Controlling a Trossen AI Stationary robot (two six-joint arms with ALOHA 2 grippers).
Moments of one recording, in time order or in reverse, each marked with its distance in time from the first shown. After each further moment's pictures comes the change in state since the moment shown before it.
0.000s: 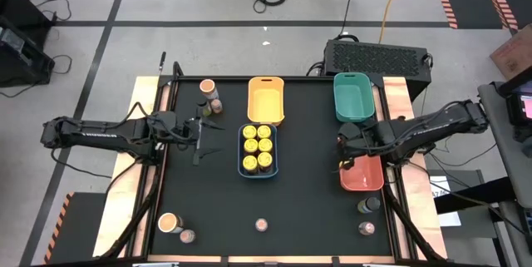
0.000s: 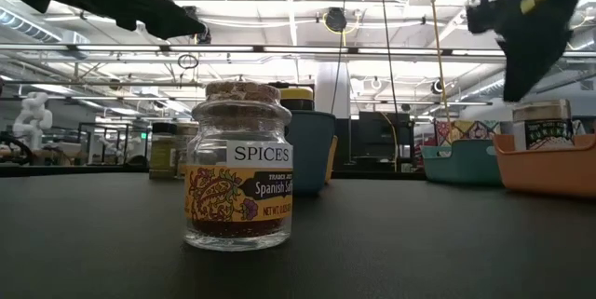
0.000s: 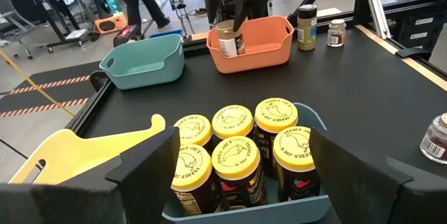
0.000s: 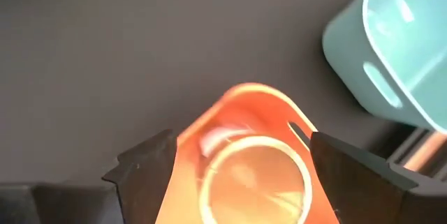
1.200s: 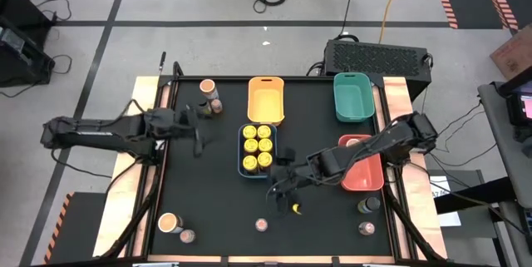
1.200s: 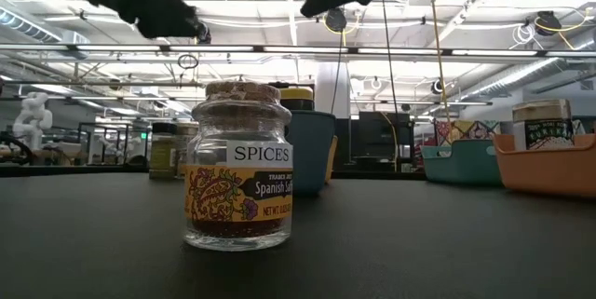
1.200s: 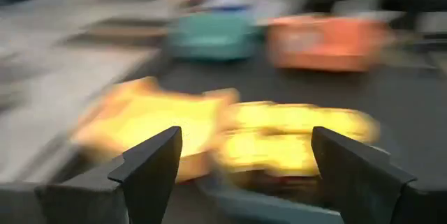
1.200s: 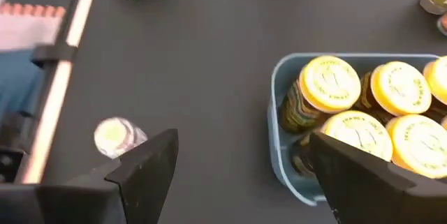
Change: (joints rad) left arm 0.006 -0.015 0.115 -0.186 -0.271 -0.217; right arm 0.135 0.655 0.602 0.633 -0.144 -0.643
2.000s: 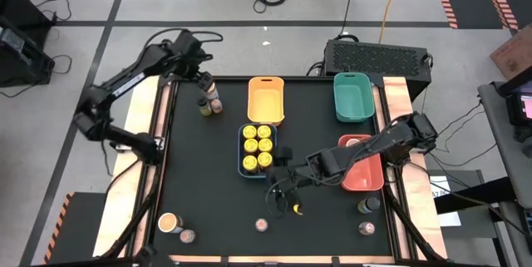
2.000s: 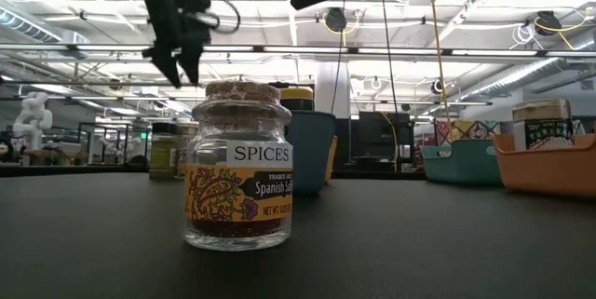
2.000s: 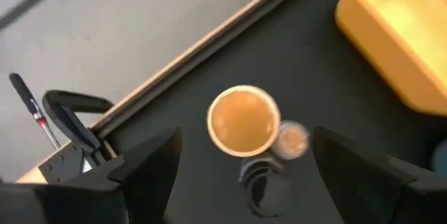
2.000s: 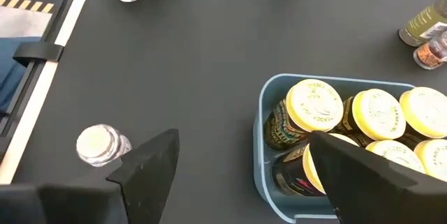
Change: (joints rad) left arm 0.825 0.714 0.755 -0.823 0.163 0.004; right arm 0.006 0.001 0.000 0.048 0.037 -0.103
